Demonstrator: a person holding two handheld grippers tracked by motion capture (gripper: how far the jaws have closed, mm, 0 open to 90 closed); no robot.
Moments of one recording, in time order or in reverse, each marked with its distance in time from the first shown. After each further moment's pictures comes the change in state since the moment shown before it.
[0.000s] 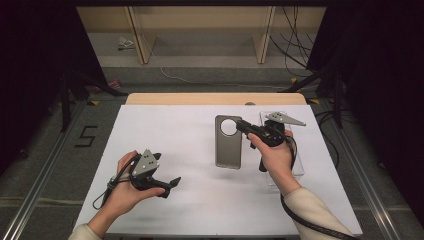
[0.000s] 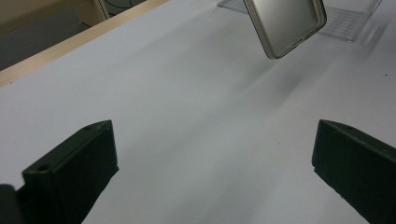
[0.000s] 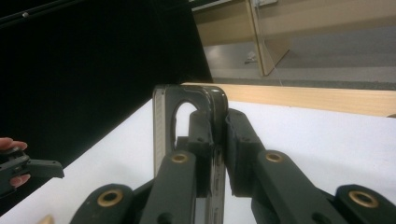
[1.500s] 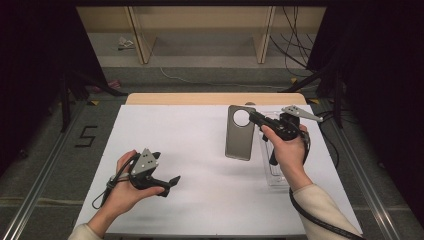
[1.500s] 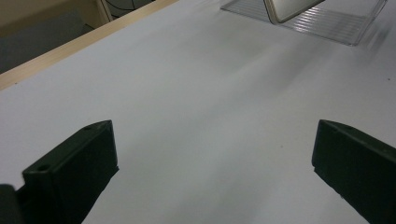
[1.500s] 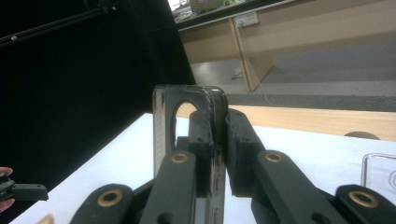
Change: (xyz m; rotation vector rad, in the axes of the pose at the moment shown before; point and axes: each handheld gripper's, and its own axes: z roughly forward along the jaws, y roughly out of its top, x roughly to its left) left arm 0.002 0.001 -0.001 -0.008 0.008 -0.006; right arm -0.019 0.020 -0.022 -0.066 -0.047 0.012
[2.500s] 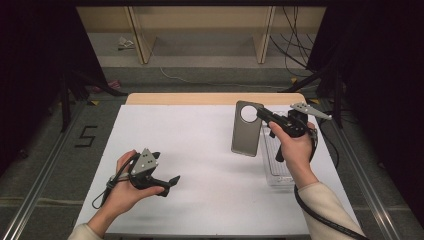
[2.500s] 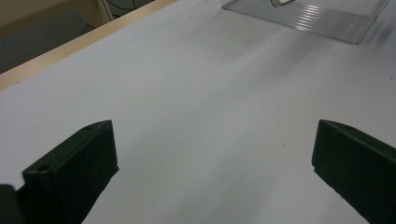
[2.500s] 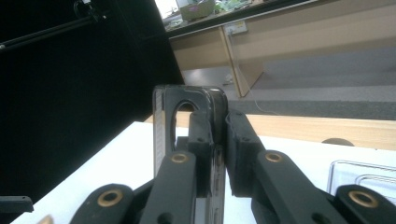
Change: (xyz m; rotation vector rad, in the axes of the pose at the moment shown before) left arm 0.001 -0.001 0.000 0.002 0.002 -0.002; right arm -0.013 0.009 -0.009 -0.028 -0.034 0.001
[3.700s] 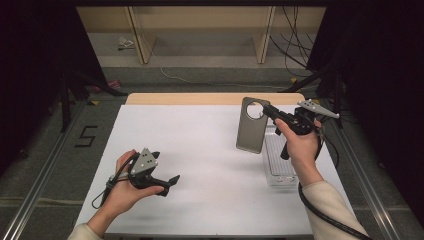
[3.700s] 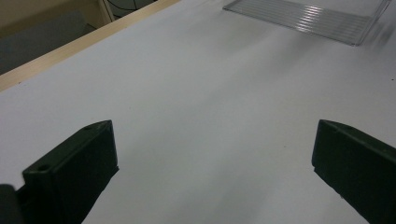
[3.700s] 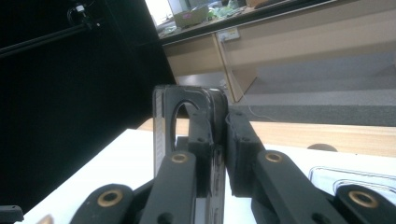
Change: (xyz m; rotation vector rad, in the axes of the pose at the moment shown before) left arm 0.001 0.001 -0.001 -0.002 0.005 -0.001; right arm -0.010 0.008 -0.008 -0.023 -0.024 0.007
